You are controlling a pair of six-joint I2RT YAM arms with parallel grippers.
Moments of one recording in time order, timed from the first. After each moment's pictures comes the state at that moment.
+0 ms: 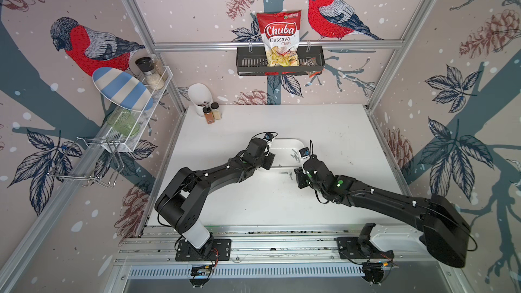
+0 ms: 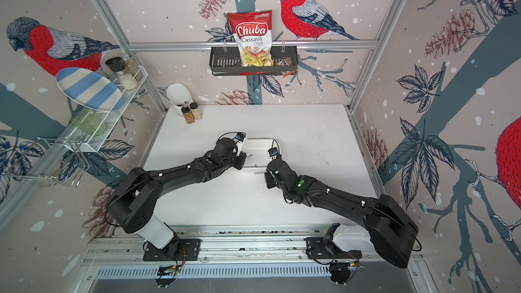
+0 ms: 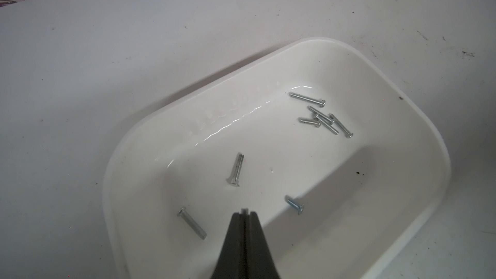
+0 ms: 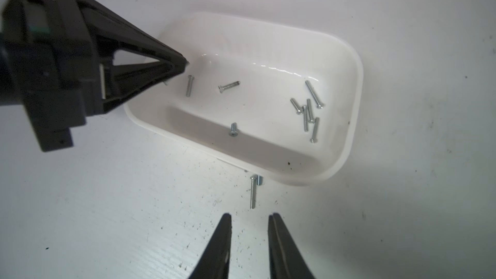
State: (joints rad) left arm -0.63 1.63 0.89 0.07 -0.03 -0.08; right arm 0.92 1.26 0.64 -0.11 0.28 0.37
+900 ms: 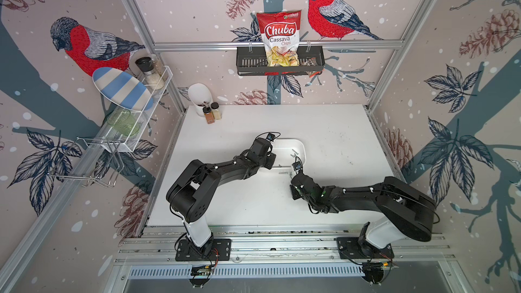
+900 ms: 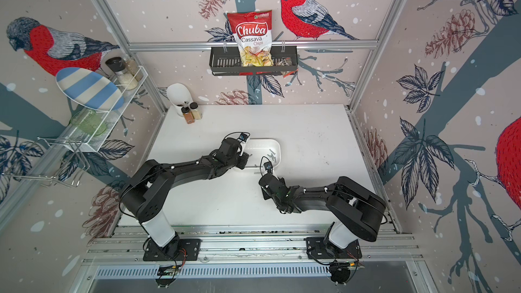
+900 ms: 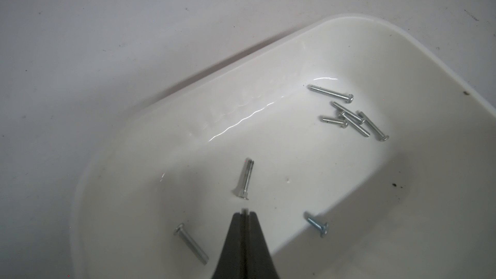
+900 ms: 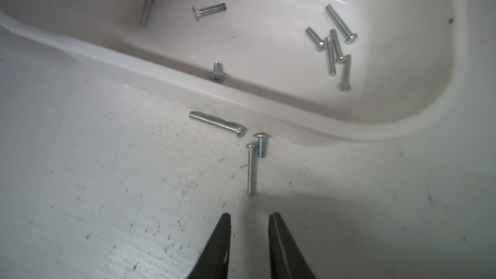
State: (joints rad) left arm -0.63 1.74 0.93 0.09 -0.05 -0.06; right arm 1.02 1.55 0.54 0.17 0.40 0.42
